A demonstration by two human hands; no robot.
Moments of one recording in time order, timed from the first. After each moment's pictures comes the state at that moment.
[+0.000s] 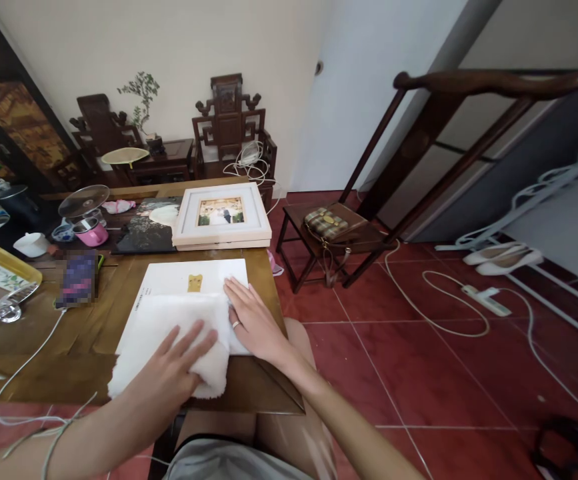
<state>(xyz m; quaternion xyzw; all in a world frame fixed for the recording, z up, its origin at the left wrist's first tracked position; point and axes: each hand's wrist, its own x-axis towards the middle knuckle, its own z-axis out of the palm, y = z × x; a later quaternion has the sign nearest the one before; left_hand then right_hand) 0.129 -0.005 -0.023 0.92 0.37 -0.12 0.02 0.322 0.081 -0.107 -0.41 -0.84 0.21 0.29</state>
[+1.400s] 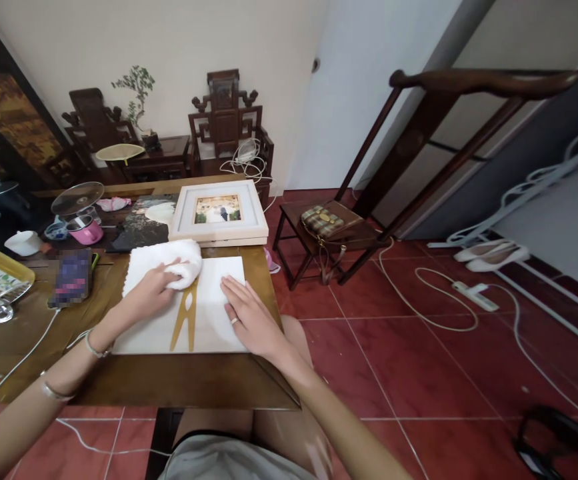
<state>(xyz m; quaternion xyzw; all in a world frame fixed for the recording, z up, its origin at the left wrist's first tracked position) 0.076 0.116 -0.028 0.87 0.48 0.05 0.08 0.323 0.080 -0.105 -0.41 -0.83 0.20 0.32</state>
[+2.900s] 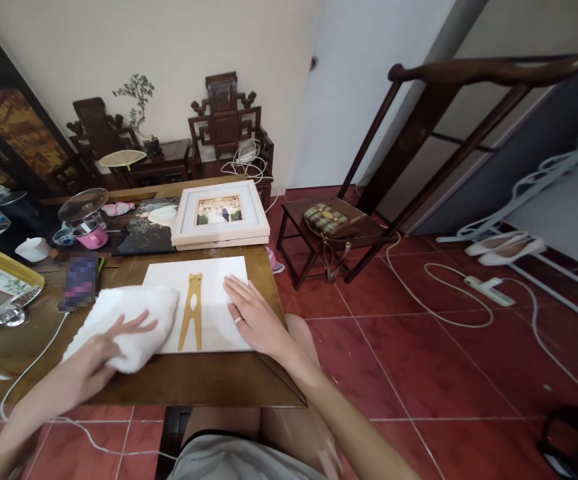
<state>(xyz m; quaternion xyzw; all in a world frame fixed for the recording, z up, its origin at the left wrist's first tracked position) -0.002 -0.004 -0.011 0.89 0.41 0.11 0.16 0.322 0.081 -0.106 -0.41 -0.84 0.20 0.29</state>
